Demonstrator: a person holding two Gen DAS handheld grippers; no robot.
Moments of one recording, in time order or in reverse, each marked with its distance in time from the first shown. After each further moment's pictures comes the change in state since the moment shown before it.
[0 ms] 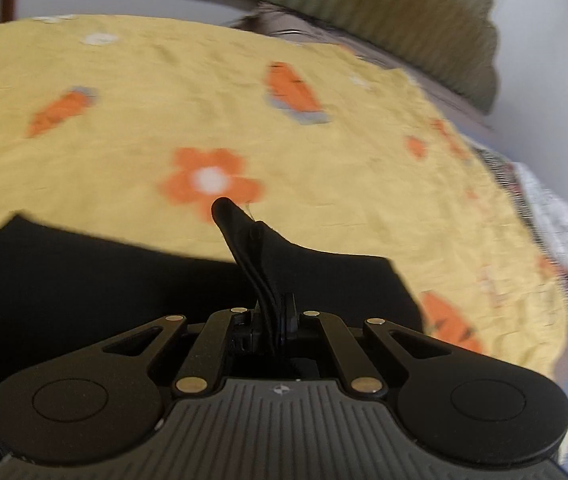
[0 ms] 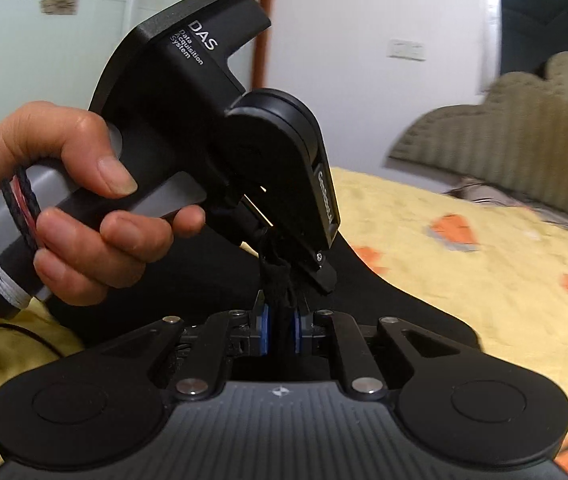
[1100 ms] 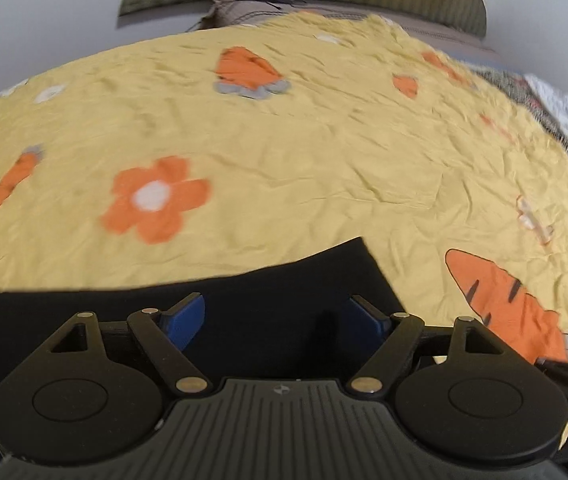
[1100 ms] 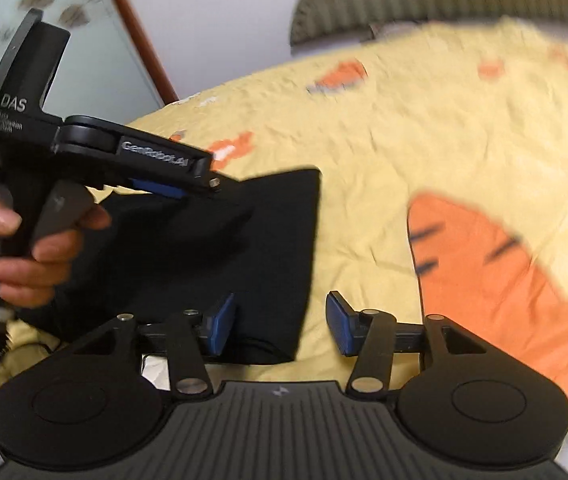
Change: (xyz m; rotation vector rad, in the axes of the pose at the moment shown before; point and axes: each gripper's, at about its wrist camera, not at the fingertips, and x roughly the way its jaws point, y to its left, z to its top) left arm 0.054 -0.076 -0.005 0.302 0.029 0.142; right arm -0.045 -0.121 -0.071 0.568 0.236 0.005
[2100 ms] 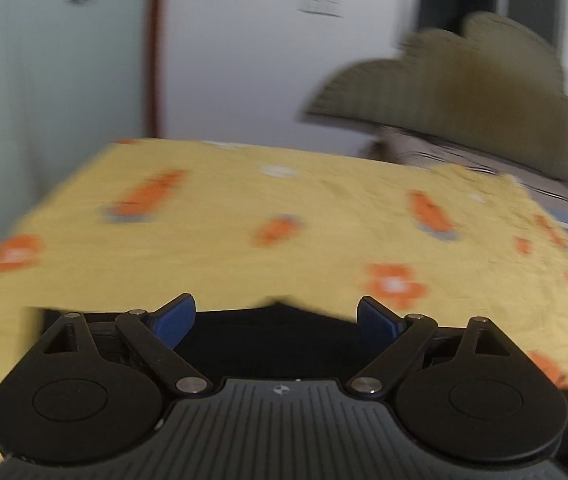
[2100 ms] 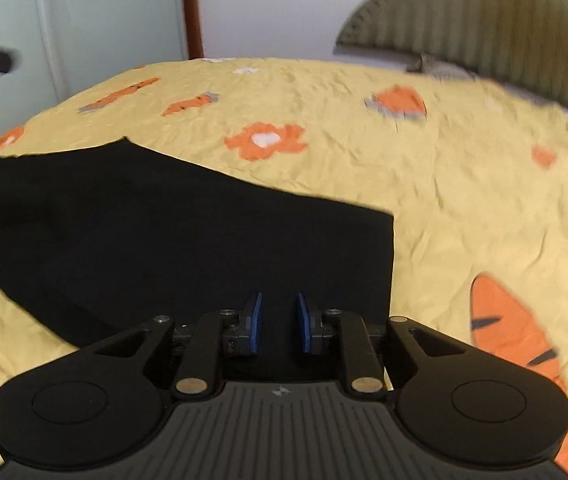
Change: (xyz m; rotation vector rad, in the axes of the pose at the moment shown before) left arm -0.218 0.164 -0.090 -0.360 -0.331 0.342; right arm 0.013 0.075 0.004 -0.387 0.024 -0.151
